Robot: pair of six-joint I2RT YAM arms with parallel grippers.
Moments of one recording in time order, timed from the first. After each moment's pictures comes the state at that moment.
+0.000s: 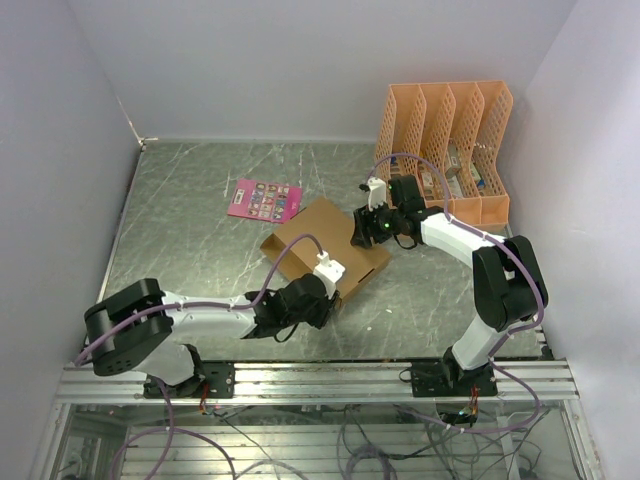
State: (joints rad) left arm -1.15 1.40 0.59 0.18 -0.21 -0.33; right arm 0.36 1.70 1.05 -0.20 -0.44 -0.10
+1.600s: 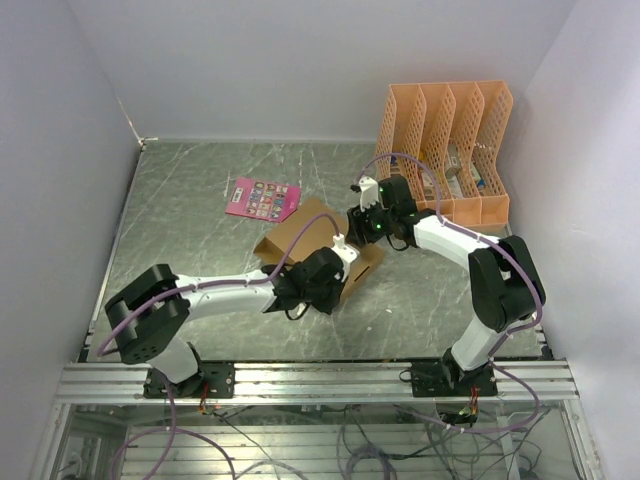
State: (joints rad) left arm -1.06 1.55 0.87 -0.12 -0.03 -0.33; right arm 0.42 1.70 1.04 -0.13 -0.36 -0.10
